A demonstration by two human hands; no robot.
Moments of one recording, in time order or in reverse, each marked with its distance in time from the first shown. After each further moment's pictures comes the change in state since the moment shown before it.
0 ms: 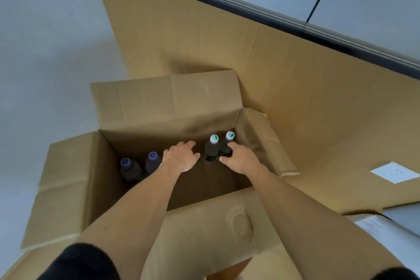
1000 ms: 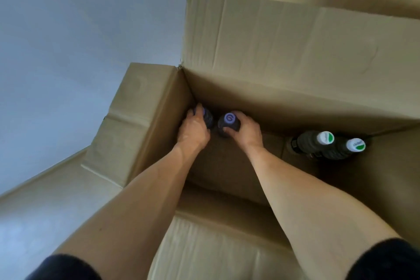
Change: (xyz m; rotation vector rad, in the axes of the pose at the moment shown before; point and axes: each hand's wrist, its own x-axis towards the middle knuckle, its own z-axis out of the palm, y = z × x) left_hand 0.018 -0.161 0.057 -0.349 0.219 -0.672; right_hand 0.147 -0.146 0.182 0.133 -0.182 -0.422
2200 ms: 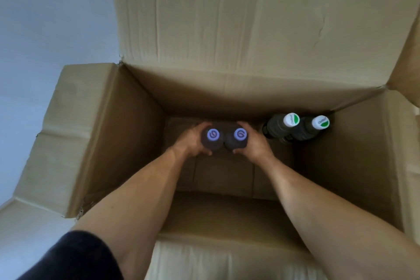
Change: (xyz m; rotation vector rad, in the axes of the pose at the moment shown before) left_hand 0.024 0.027 0.075 -0.136 -0.410 0.297; right_hand -0.032 0.110 -0.035 0.047 -0.109 0.126
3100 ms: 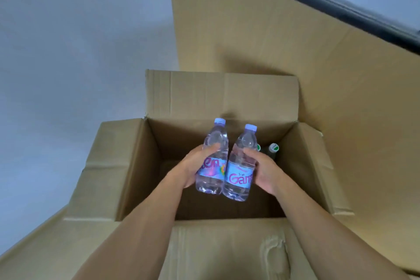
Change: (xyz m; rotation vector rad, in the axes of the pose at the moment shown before) left_hand -0.122 0.085 -0.049 -1.065 -0.259 0.051; right_hand -0.130 -0.045 -0.070 1.177 -0.054 0.060
